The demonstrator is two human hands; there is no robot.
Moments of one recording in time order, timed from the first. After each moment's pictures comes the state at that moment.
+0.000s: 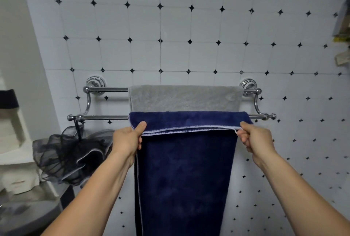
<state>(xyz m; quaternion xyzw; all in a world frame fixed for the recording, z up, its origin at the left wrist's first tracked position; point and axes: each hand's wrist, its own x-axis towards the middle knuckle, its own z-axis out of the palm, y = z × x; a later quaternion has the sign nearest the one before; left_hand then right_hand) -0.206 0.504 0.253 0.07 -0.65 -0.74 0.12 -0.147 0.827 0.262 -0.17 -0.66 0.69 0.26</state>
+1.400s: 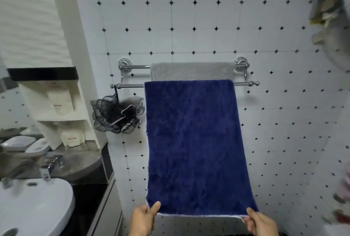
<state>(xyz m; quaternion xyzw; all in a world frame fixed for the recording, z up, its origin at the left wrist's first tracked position) 0.047 0.446 -0.004 0.17 -0.77 -0.62 -0.06 0.106 0.792 -0.038 -0.37 -0.59 0.71 0.09</state>
